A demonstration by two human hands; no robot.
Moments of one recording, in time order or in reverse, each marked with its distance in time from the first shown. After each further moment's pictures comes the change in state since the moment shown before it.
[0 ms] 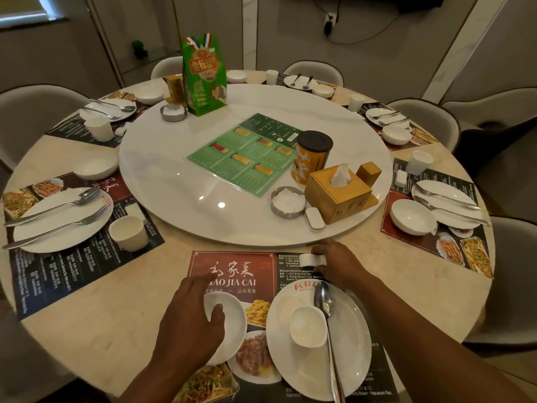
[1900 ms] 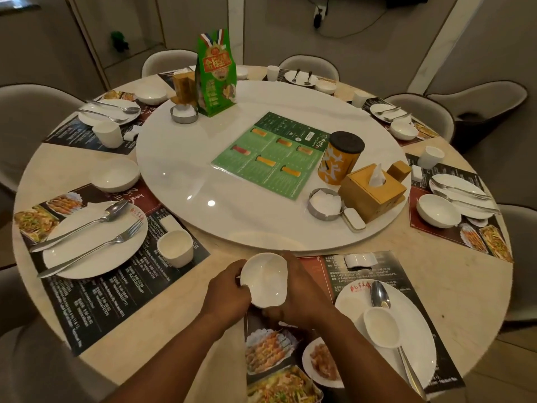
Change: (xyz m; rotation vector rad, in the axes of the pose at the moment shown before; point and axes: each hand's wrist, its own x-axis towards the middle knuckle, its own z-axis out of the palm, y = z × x) left_hand 0.106 -0.073 -0.036 -0.379 -0.348 -0.091; right_hand -0.024 -0.225 0.056 0.479 0.031 -0.047
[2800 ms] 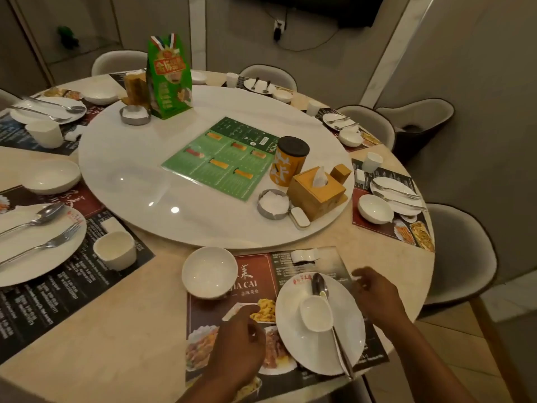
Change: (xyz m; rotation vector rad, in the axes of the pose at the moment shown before) left_hand -0.088 0.013 0.108 0.073 -0.116 0.129; right_hand -0.124 0.102 -0.161 -0.101 0.399 0.586
